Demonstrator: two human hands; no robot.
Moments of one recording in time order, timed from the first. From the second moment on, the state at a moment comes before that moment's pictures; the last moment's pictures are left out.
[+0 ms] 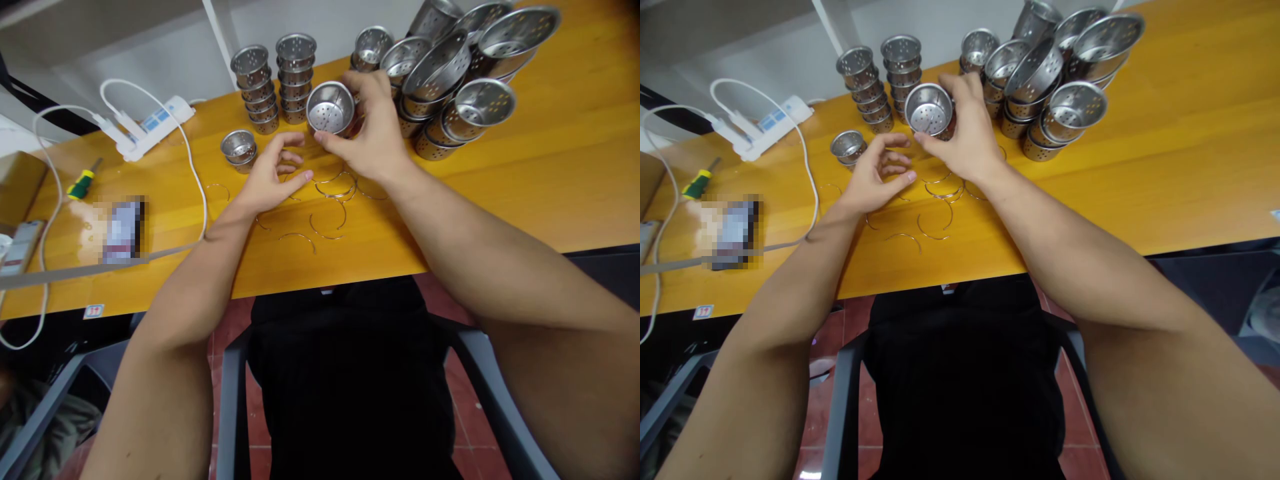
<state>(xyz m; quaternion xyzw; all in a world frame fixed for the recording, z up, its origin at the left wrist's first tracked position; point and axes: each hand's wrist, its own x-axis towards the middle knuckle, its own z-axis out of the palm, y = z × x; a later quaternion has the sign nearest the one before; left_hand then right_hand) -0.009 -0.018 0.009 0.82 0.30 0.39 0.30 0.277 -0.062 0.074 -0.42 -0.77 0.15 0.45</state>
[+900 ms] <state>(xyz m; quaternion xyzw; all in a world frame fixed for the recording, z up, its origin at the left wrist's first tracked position) -0.007 -0.028 0.018 0.82 0.29 0.39 0.30 0.306 -0.011 0.024 -0.43 -0.69 0.10 0.58</state>
